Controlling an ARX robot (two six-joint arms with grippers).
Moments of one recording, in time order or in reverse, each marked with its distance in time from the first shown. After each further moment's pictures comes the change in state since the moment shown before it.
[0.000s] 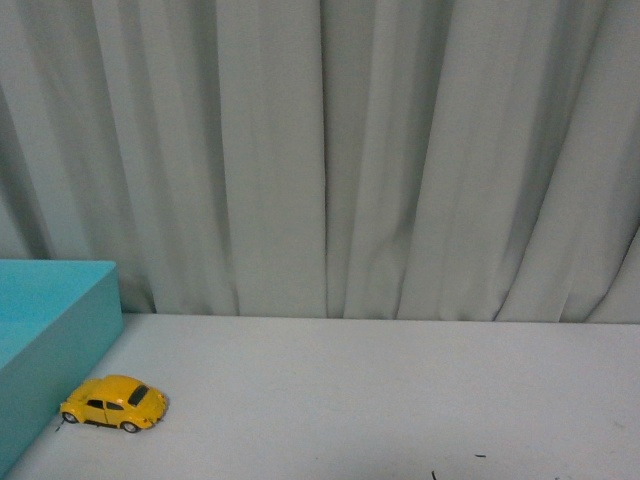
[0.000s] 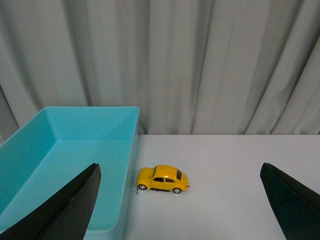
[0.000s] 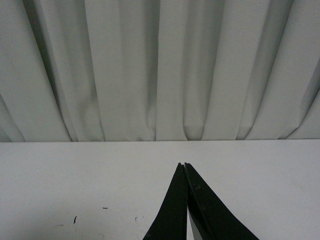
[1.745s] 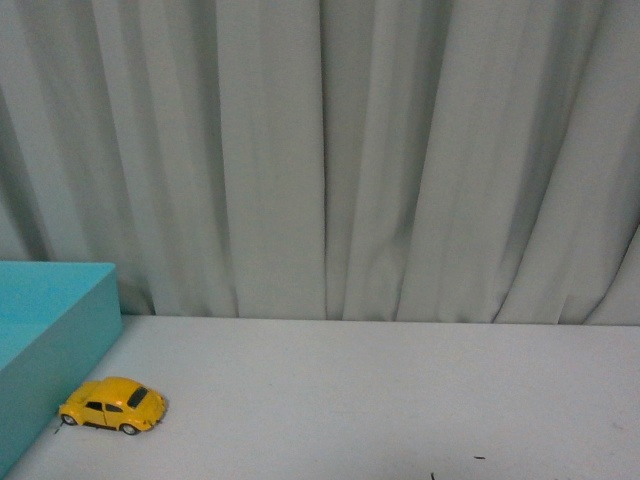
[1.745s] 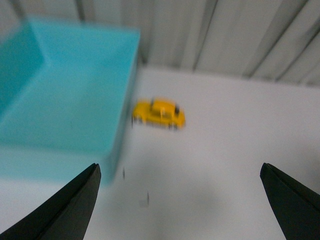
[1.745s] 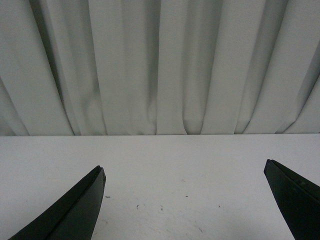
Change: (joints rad) left arm -0.006 0.143 0.112 -0.273 -0.017 -0.114; right arm 0.000 -0.339 0.000 -0.347 0.001 0.001
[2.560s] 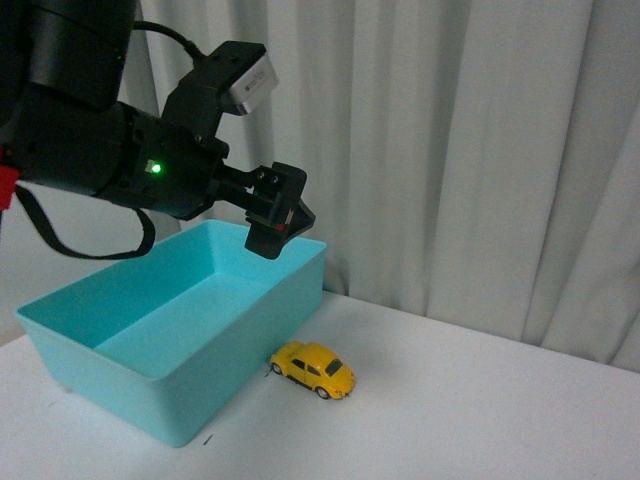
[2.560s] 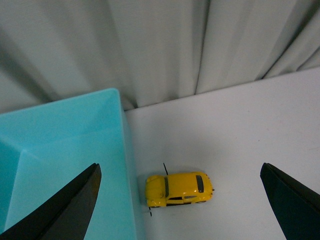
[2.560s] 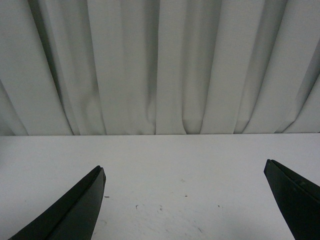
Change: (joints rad) left arm 0.111 1.244 0.658 0.421 0.230 0.379; right arm 0.000 0.001 0.000 0.000 0.000 0.000
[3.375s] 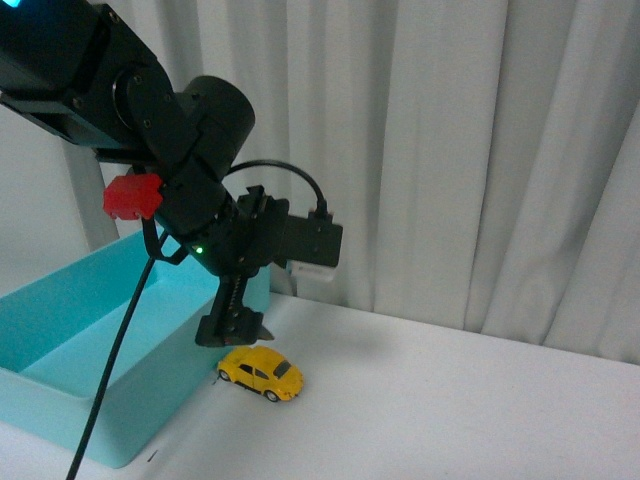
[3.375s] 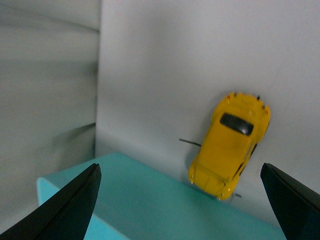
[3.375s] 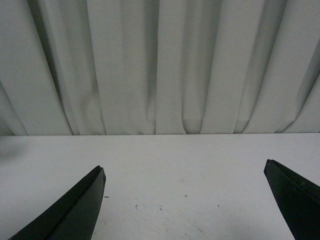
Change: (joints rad) left arm -0.098 0.539 0.498 -0.458 -0.092 1.143; right arm 0.000 0.000 0.000 0.000 0.000 0.000
